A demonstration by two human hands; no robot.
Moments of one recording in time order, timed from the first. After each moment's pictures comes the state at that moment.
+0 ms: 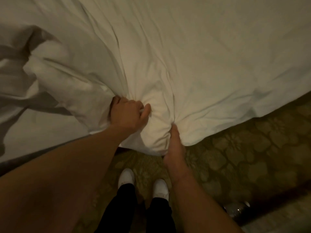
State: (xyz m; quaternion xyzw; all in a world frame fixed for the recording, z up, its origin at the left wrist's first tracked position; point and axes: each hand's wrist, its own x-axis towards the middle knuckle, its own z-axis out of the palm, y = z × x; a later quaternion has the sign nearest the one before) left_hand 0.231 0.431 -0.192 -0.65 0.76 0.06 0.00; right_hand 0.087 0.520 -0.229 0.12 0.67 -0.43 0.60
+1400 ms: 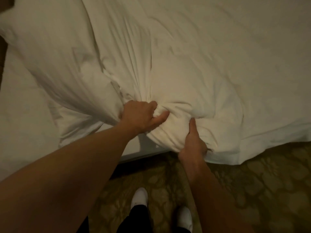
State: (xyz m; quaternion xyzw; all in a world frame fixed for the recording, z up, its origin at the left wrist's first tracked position) left_hand 0.449 0.410 -0.121 -0.61 0.79 0.07 0.06; right_hand 0.290 0.471 -0.122 0.13 0.71 -0.46 0.52
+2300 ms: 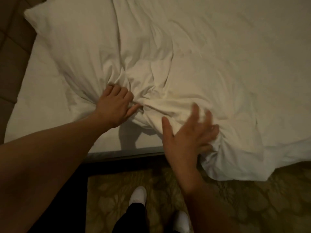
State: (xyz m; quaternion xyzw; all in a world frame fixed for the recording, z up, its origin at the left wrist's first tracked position) left_hand 0.558 0.432 -0.117 -0.60 0.79 -0.12 0.05; right_hand 0.326 0.501 -0.087 -0.54 0.78 -0.21 0.23
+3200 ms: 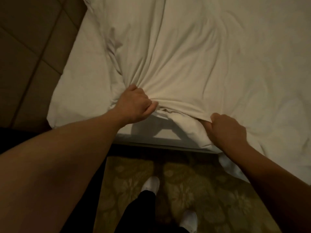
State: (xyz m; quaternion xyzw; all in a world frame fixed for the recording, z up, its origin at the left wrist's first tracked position) left_hand 0.615 0.494 -0.131 -0.58 0.80 -0.12 -0.07; right_hand 0.310 0.456 -0.118 -0.78 0.60 0.09 0.13
